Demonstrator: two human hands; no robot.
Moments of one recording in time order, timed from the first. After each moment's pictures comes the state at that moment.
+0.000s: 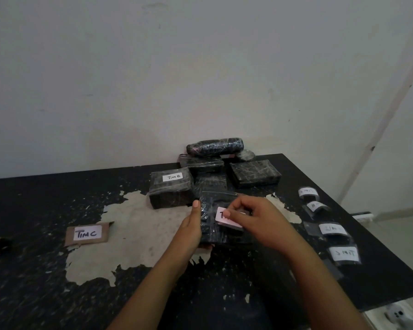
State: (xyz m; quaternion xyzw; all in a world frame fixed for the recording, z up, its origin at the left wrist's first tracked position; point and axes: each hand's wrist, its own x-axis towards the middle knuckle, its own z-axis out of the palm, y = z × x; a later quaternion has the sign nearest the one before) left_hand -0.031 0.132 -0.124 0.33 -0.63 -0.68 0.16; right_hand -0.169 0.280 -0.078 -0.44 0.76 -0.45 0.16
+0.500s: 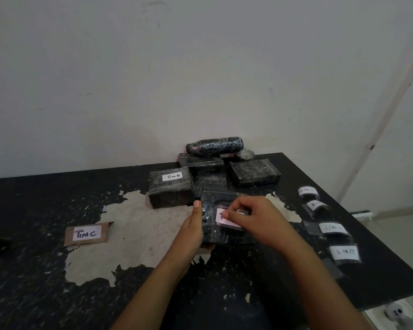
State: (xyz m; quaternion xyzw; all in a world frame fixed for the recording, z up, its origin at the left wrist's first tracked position) left_hand -0.030 0.137 -0.122 0.34 -0.64 -0.67 0.16; right_hand -0.175 0.273 -0.087 -0.43 0.79 -0.42 0.13
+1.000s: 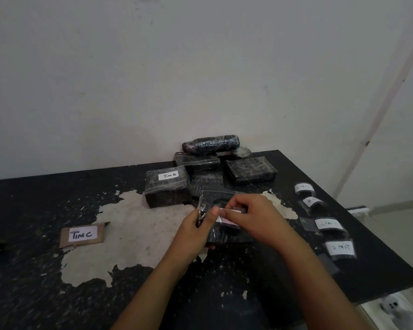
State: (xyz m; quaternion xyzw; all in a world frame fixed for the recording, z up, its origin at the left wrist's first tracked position) left_hand -0.026 0.149 -0.117 0.27 -0.69 -0.65 0.19; right_hand -0.174 0.274 -0.084 -0.42 0.81 -0.40 0.12
